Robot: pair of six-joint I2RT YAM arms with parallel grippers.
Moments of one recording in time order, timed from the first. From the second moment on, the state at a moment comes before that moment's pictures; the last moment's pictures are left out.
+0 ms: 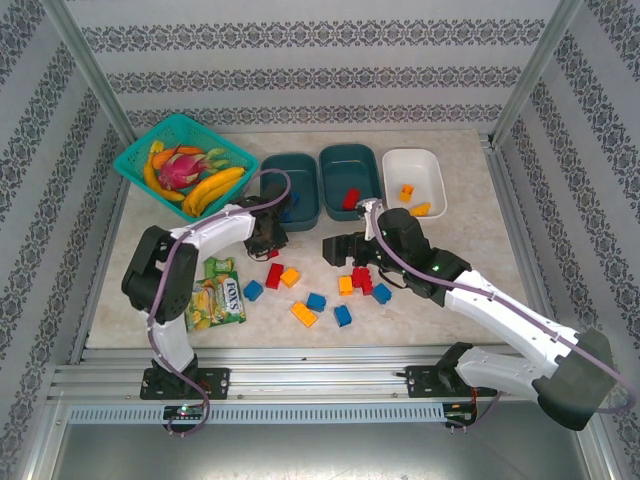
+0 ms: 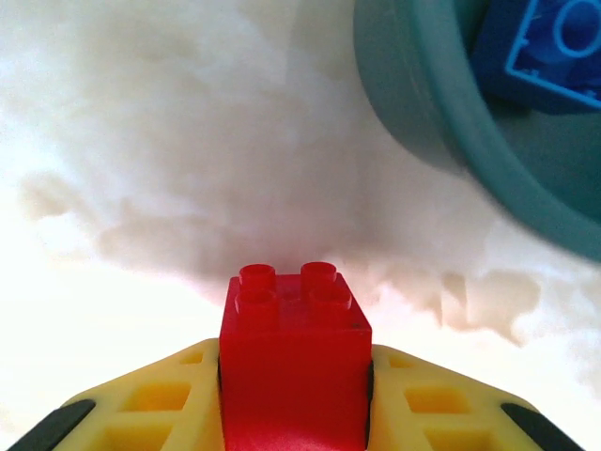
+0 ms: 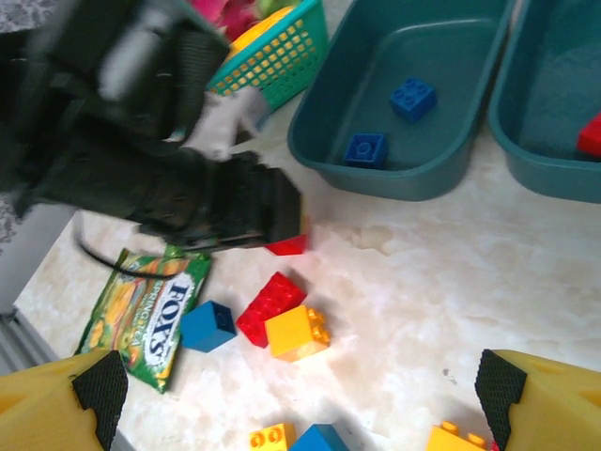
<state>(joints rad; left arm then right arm) -0.48 1.80 1.26 -0.76 -0.09 -0.92 0.69 1.08 0.84 -0.28 -0.11 0.50</state>
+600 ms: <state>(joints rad) -0.58 2.11 2.08 -0.90 0.00 -0.68 0.51 1.01 0.92 -0.41 0.14 0.60</state>
